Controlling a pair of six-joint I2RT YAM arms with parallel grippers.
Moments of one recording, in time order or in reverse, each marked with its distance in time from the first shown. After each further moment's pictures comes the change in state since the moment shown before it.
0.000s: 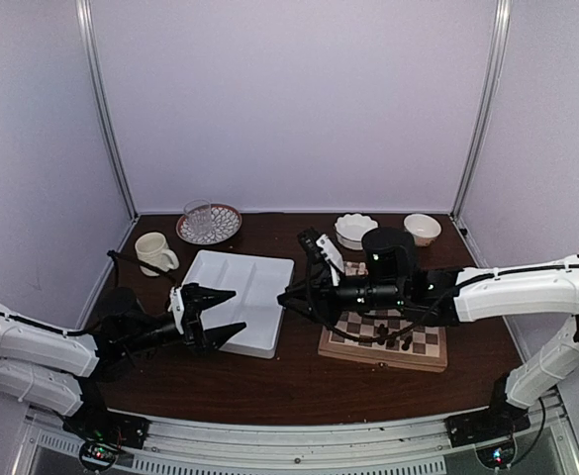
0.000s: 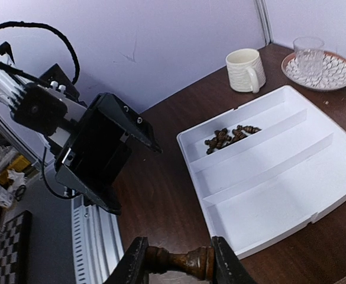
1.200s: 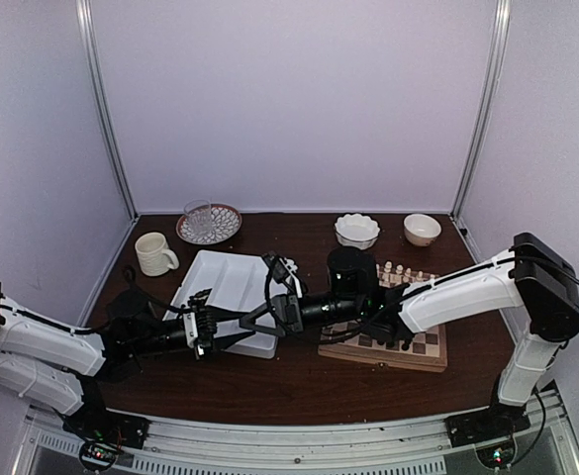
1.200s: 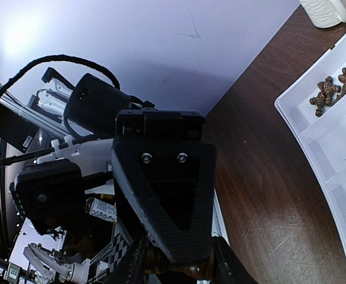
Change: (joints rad) left arm -0.071 0.068 0.034 -0.004 0.061 0.256; right arm 0.021 0.316 0.064 0.397 -0.347 0.569
